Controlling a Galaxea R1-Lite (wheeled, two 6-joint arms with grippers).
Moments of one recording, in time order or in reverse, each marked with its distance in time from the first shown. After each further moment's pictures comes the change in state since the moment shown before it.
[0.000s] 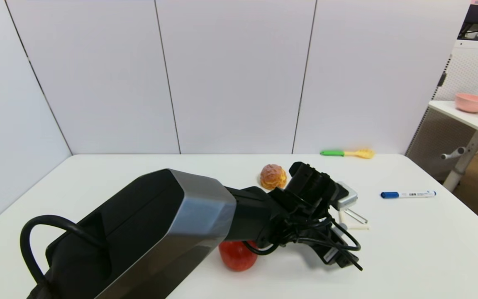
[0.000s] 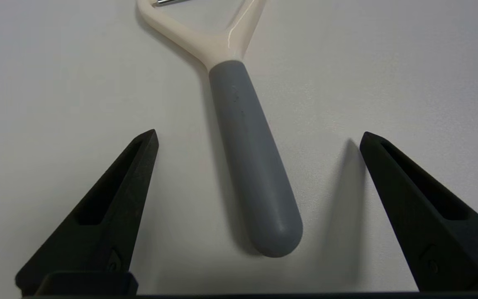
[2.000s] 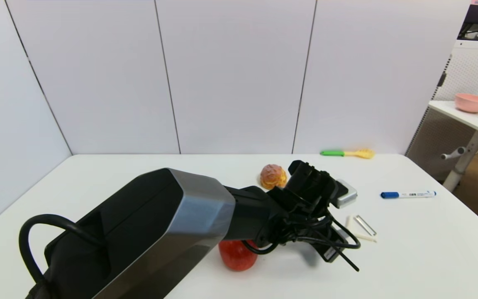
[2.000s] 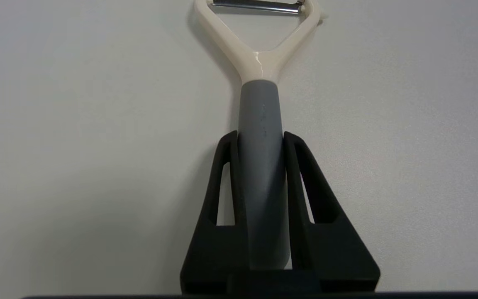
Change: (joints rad) left arm 0.004 -0.005 0.005 -0.023 -0.001 -0.001; right arm 0.000 0.000 0.000 0.000 -0.001 0.000
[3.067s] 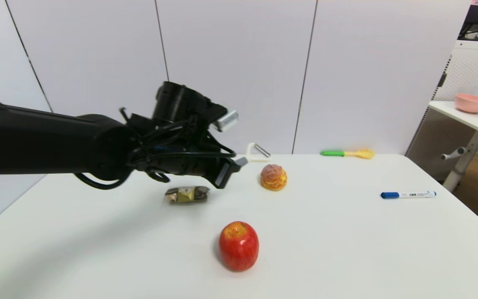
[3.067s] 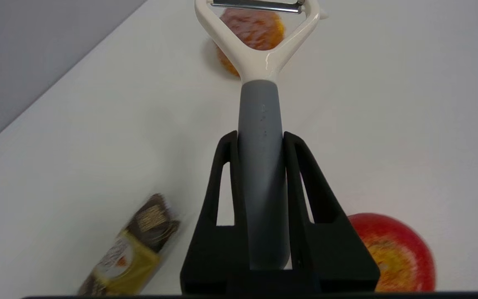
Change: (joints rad) left arm 0.369 -0.554 0.415 0.061 0.076 0.079; right arm 0.000 0.000 0.000 0.000 0.000 0.000
